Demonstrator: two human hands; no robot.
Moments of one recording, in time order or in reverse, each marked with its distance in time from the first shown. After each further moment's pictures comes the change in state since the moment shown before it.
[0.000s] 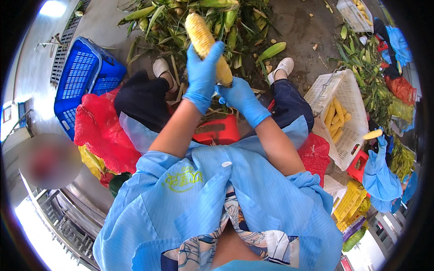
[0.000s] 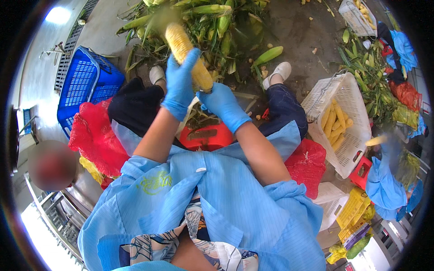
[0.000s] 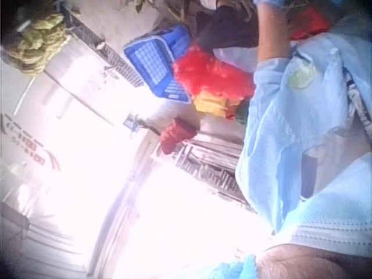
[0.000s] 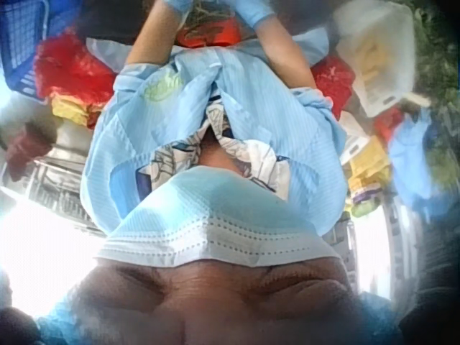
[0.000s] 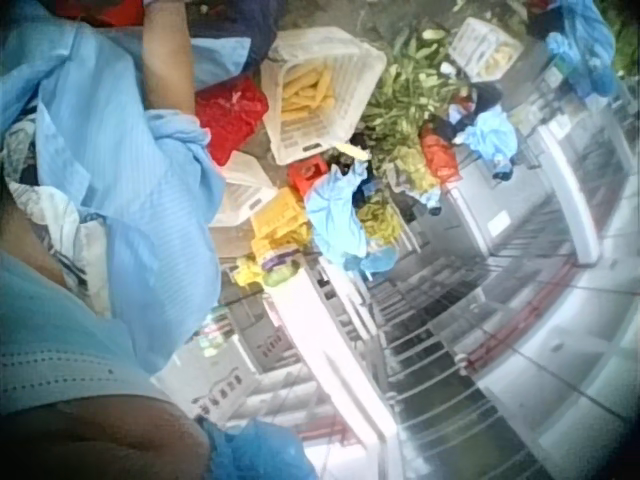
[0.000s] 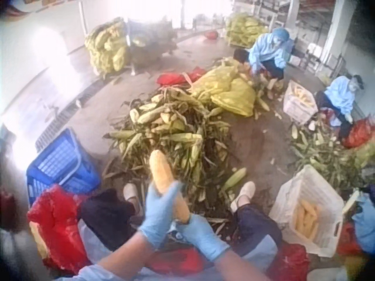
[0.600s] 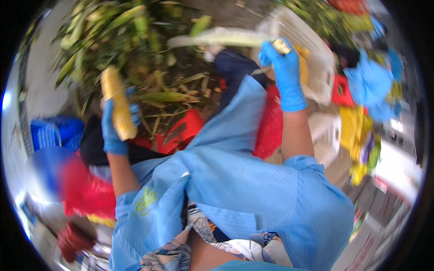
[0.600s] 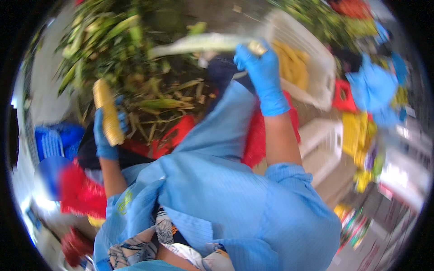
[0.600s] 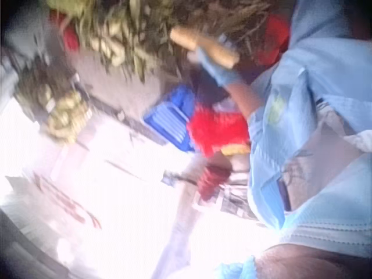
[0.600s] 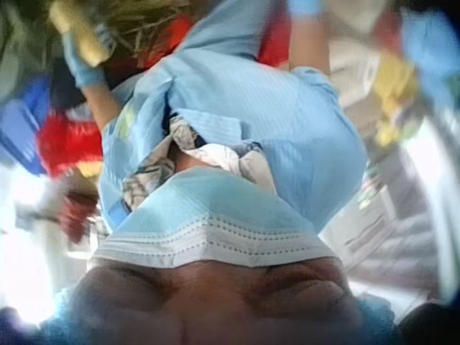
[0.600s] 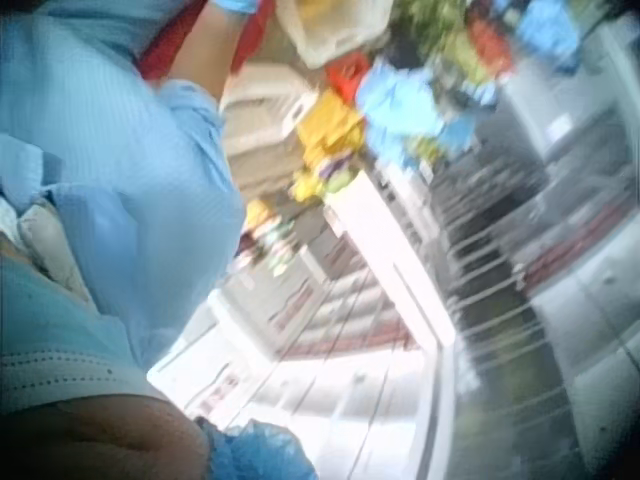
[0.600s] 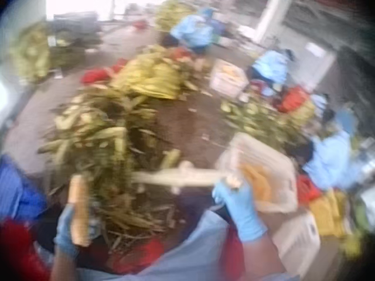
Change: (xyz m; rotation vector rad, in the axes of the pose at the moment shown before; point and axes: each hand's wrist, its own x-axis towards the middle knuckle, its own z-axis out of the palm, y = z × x) left_hand -0.013 0.021 -0.095 -0.227 -0.515 -0.794; right_hand -0.141 0.054 -0.176 0.401 0.858 -0.397
